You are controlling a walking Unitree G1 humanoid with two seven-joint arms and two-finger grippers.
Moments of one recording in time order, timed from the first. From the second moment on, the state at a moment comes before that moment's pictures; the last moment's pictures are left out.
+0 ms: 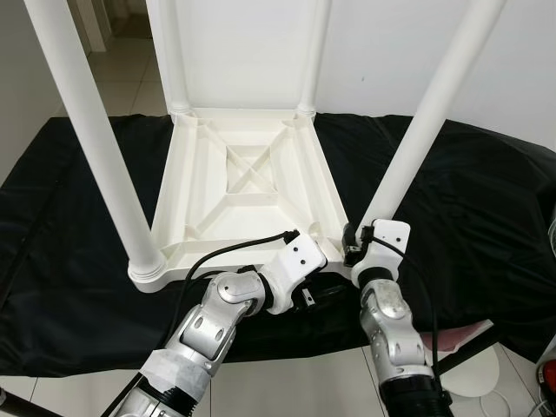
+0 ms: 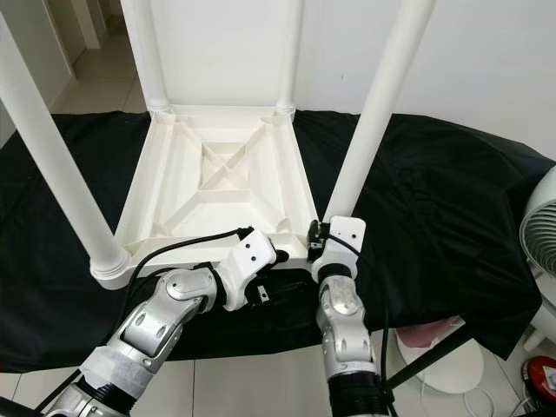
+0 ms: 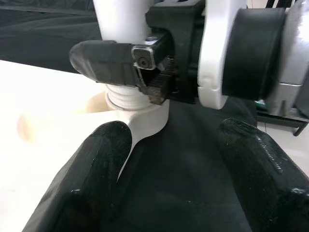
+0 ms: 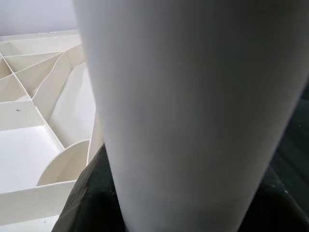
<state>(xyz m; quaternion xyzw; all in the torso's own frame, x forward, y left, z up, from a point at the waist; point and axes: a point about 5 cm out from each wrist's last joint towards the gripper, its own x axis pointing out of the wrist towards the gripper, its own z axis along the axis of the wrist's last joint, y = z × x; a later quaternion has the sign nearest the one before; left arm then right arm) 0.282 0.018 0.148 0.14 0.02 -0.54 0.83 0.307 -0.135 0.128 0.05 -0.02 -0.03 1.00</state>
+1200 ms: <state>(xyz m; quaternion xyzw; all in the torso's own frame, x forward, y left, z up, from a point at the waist) 0.282 0.019 0.148 0.13 0.02 -0.54 0.83 0.312 -0.182 0.145 -0.06 -0.03 0.25 0.97</state>
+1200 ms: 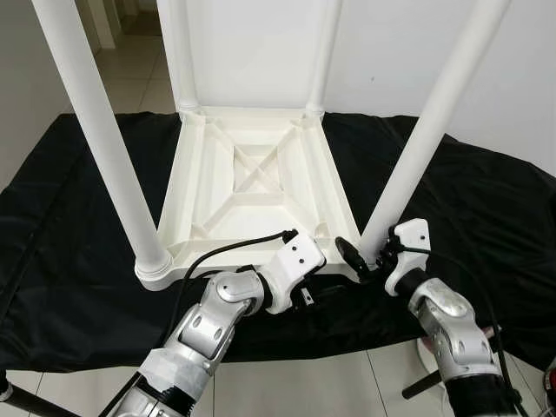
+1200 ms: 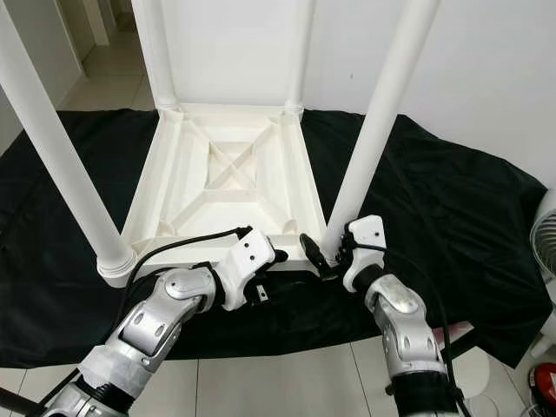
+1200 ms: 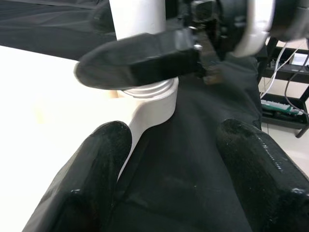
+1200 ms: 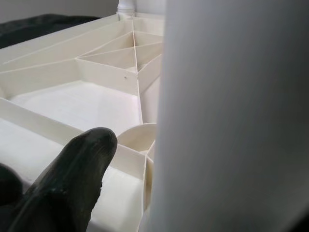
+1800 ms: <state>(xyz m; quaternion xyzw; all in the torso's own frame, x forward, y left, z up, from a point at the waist) 0.282 0.021 0.151 0.13 0.02 -0.54 0.83 0.320 -0.188 0.137 -0.07 -0.01 0.27 0.96</state>
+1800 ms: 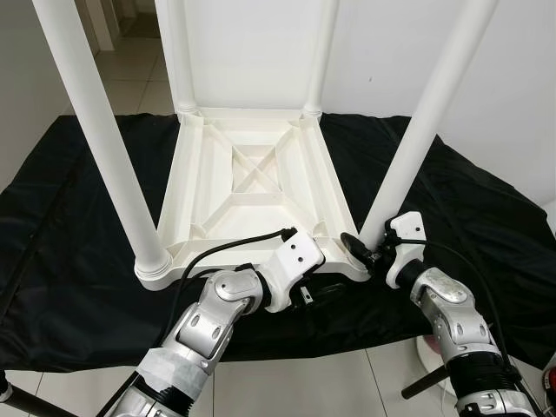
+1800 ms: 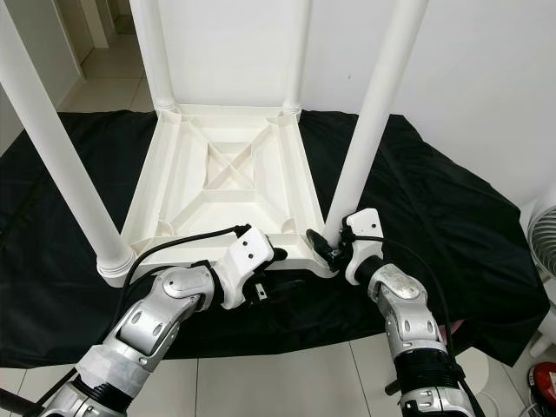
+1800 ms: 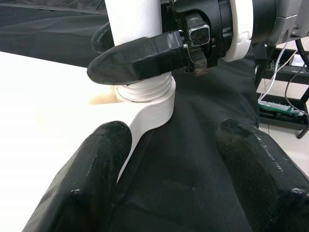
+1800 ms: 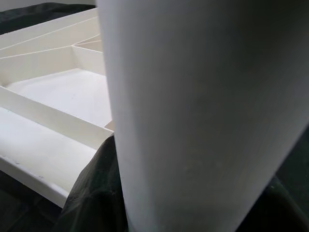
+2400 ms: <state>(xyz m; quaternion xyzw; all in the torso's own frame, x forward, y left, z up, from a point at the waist) 0.283 0.019 0.154 0.13 0.01 -0.54 0.83 0.330 -0.167 0.141 0.01 0.00 0.07 1.00</state>
